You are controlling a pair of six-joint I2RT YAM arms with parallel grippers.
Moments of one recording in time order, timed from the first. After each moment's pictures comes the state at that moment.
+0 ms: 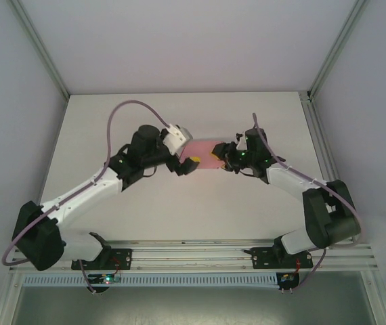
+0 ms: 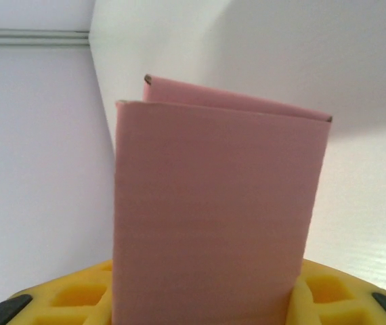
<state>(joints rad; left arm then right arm) -0.64 1.30 0.98 -0.10 0.31 0.27 0.31 1.46 0.78 0.02 -0.67 1.16</state>
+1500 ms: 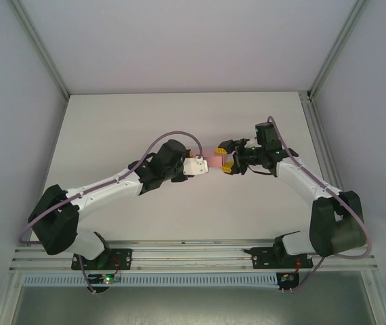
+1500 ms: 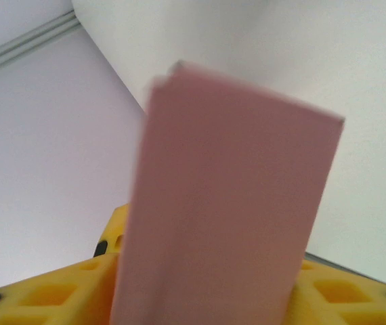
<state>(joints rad) -0.77 1.47 0.99 -0.20 -0.02 0.80 0.23 1.39 0.87 -0.28 -0.90 1.40</state>
